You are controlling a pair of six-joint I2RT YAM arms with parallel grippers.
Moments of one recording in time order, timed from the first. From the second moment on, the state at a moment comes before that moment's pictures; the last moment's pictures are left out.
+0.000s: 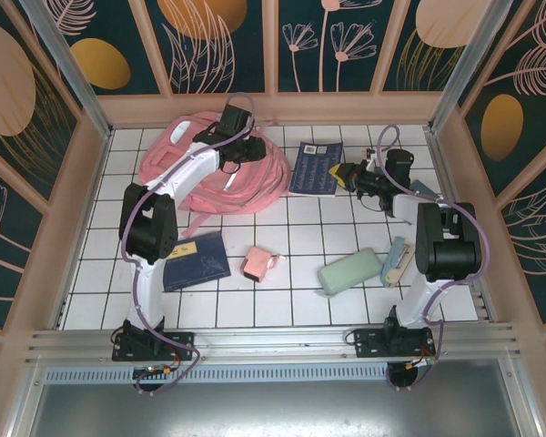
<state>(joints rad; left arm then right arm) -0.44 2.14 1.88 -0.58 0.04 -0.45 0.03 1.77 0.92 0.41 -0.96 1.06</state>
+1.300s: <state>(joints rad) -0.50 2.21 1.98 -0.75 -0.26 -0.25 0.05 1.77 0.92 0.40 -0.93 1.05</state>
